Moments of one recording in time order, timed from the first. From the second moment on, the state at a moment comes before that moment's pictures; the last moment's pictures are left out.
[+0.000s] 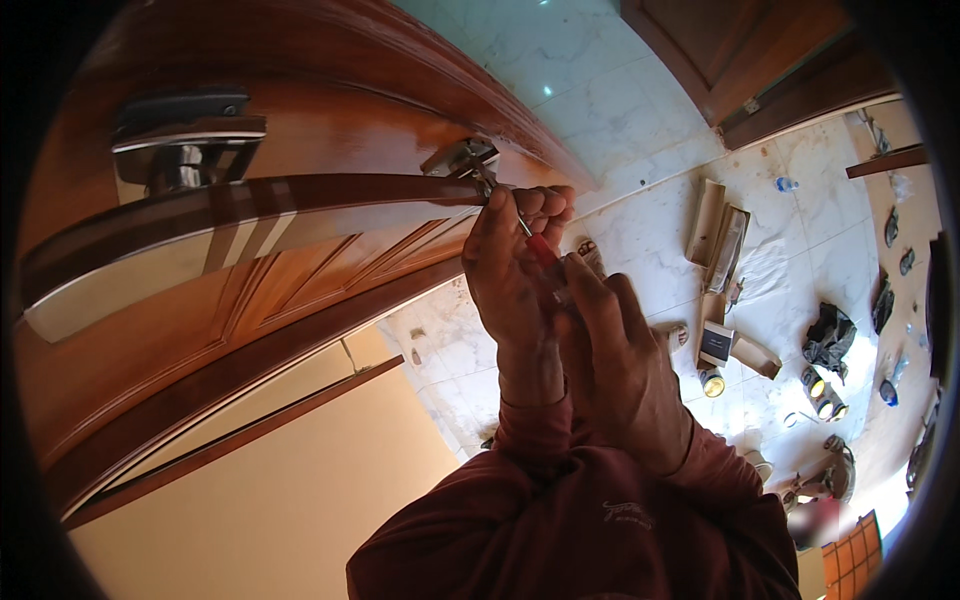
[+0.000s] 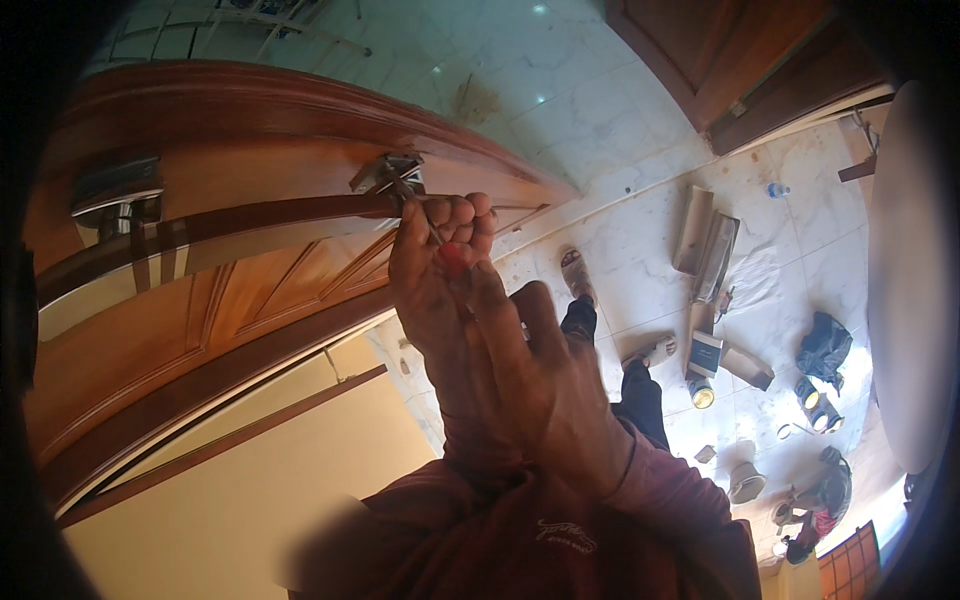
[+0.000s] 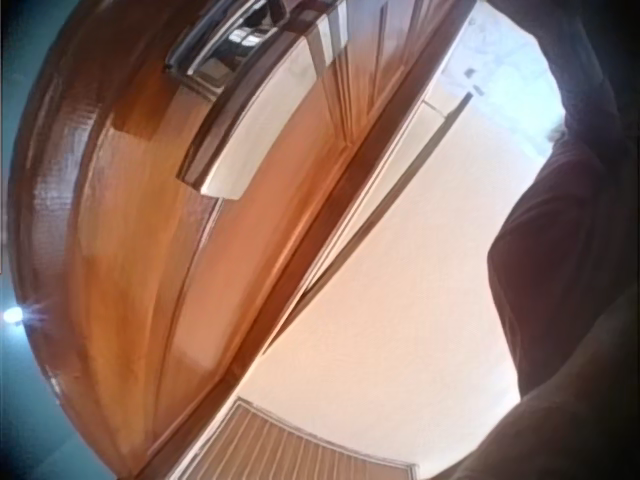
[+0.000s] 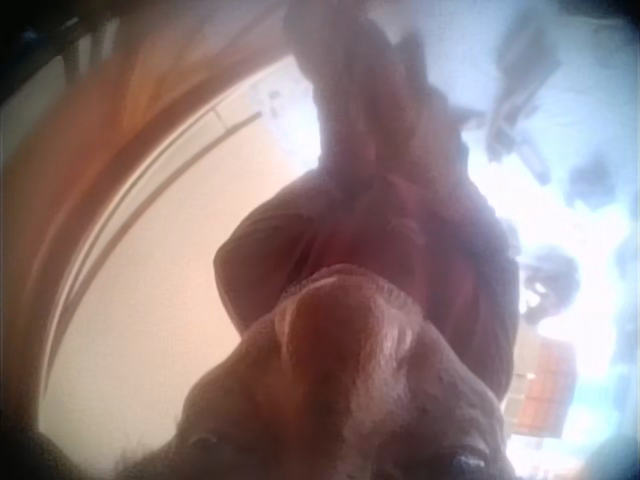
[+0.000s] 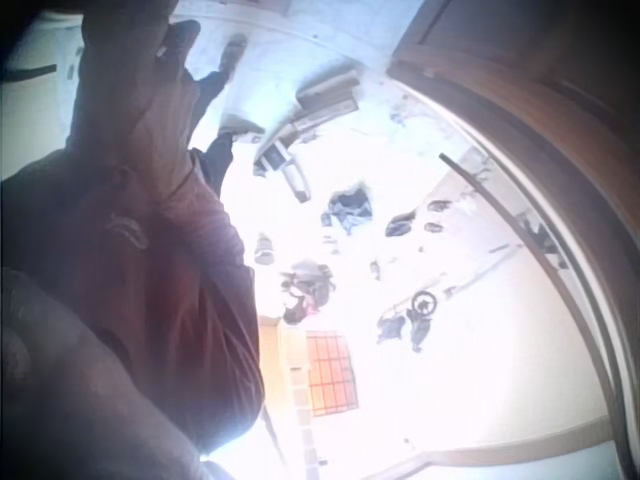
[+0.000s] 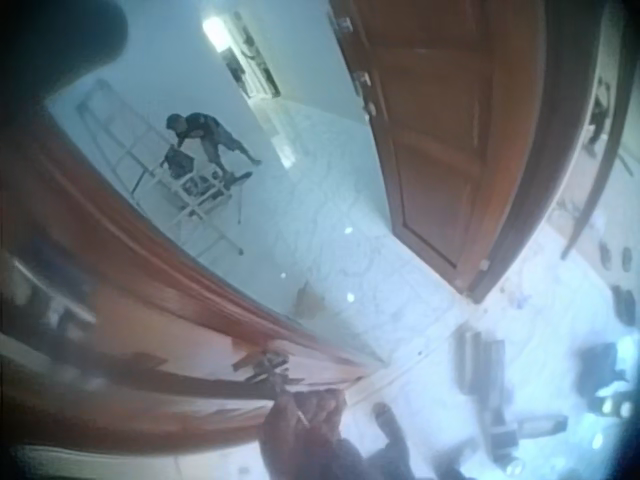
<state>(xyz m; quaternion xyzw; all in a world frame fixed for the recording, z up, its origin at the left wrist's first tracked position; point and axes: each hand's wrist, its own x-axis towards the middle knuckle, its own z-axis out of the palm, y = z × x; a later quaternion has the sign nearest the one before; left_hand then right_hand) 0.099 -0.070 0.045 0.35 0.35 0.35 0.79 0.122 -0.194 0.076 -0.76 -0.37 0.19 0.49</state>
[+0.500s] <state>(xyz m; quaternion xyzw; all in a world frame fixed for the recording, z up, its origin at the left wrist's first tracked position) 0.095 -0.062 0.045 0.32 0.30 0.32 0.84 0.142 -0.191 0.075 -0.43 -0.07 0.52 0.73</state>
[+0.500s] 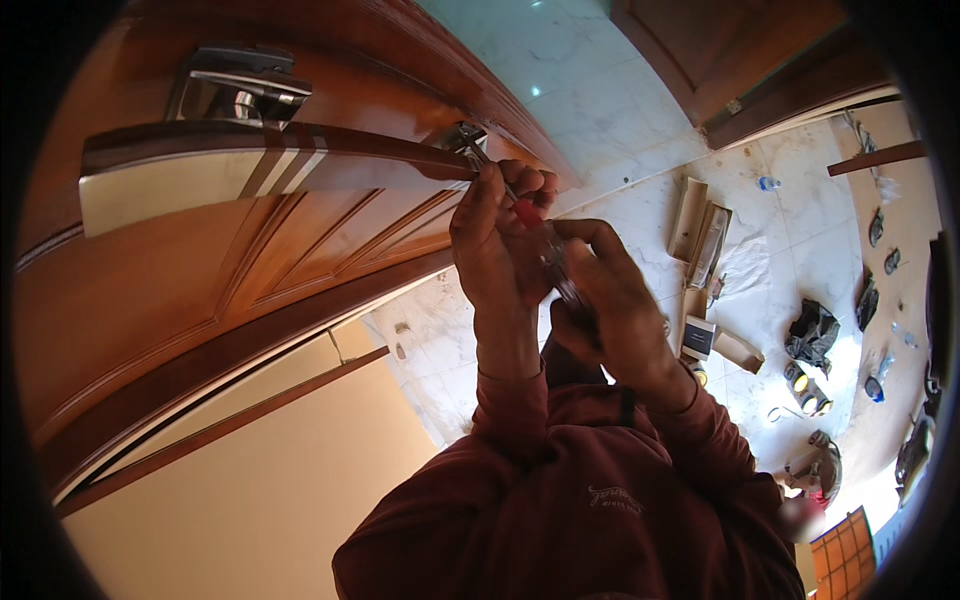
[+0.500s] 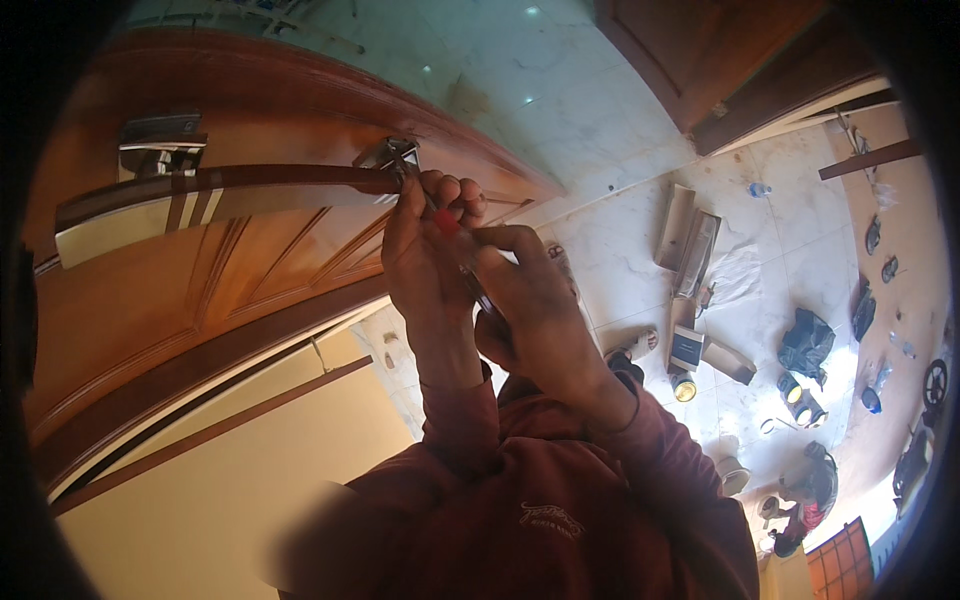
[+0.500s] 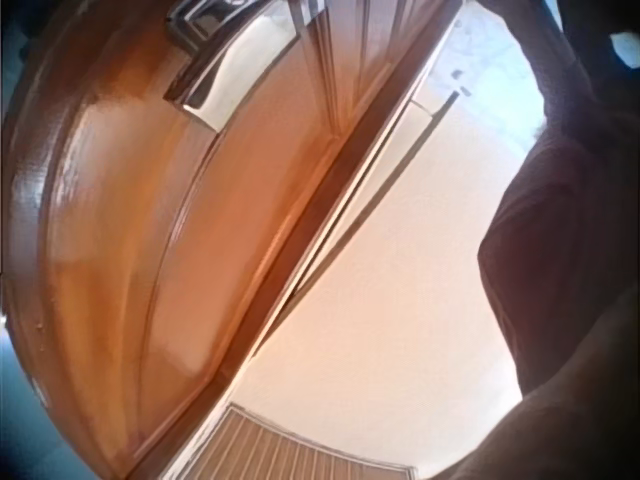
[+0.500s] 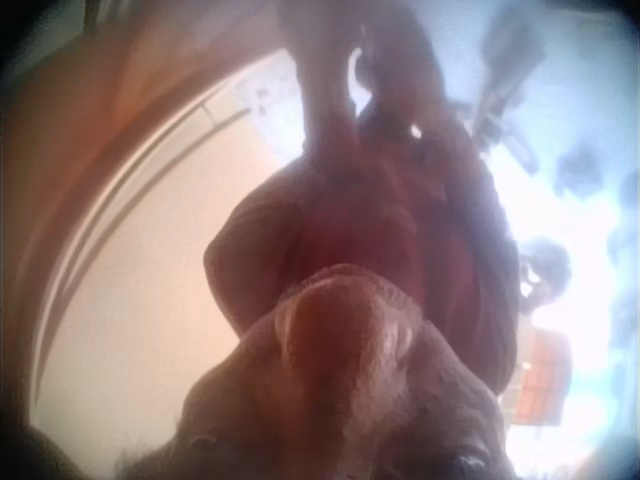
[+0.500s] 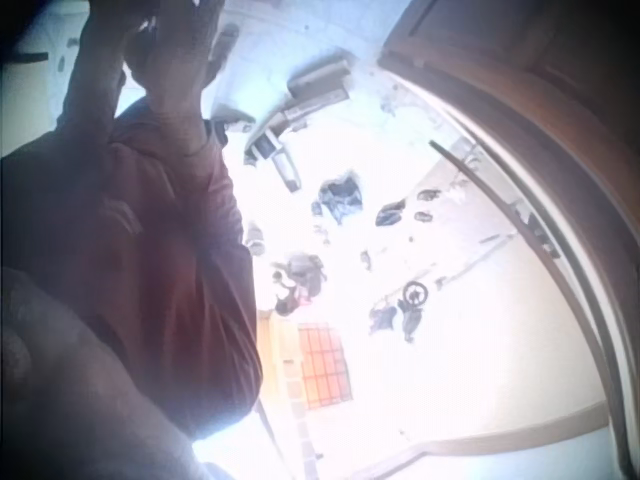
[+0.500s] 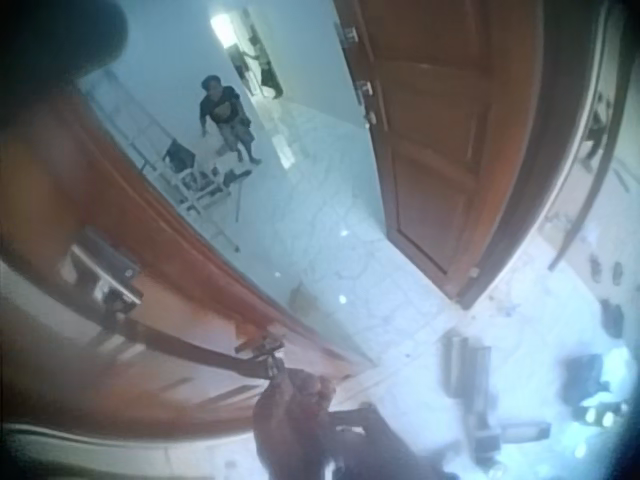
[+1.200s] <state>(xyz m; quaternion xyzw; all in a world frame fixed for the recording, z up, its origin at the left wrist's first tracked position) 0.087 -0.059 0.051 0.35 0.30 0.33 0.82 0.122 -0.172 0.040 -0.72 -0.44 -0.04 0.54</state>
